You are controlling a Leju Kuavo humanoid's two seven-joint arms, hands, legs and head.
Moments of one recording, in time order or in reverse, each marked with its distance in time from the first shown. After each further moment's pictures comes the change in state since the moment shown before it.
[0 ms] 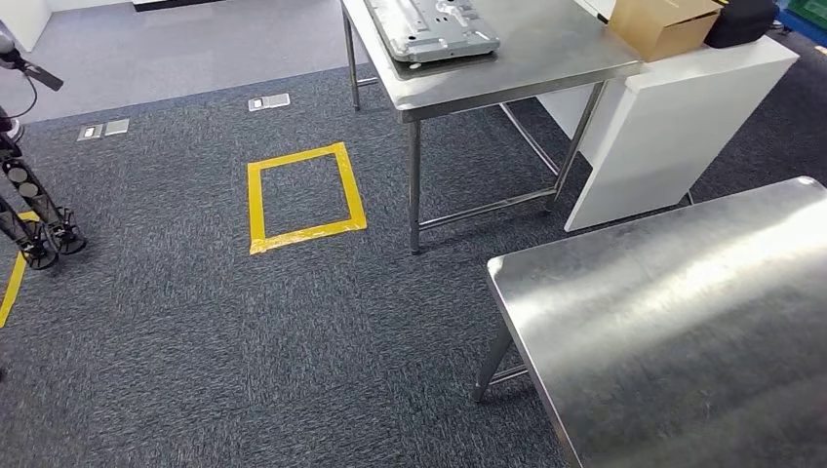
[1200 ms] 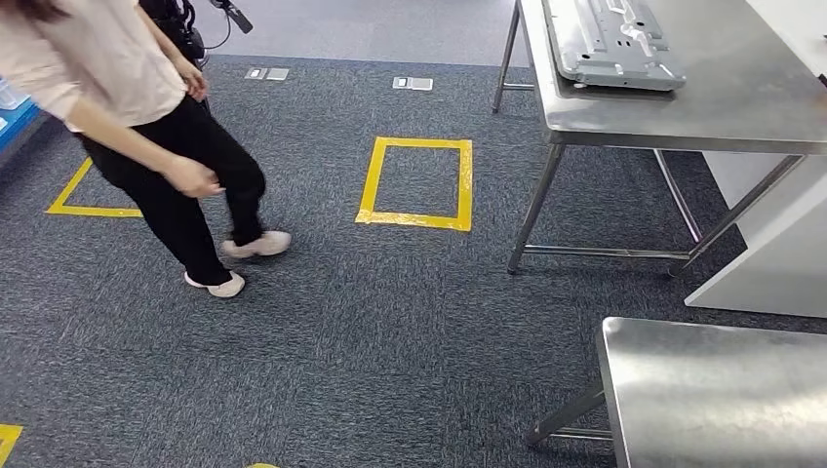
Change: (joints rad) left arm -0.007 -0.002 0.000 0.000 -0.011 -0.002 0.010; right arm -0.010 0.005 0.004 0.000 0.013 0.003 -0.001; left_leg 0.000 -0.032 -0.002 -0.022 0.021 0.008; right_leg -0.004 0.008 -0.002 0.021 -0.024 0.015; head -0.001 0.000
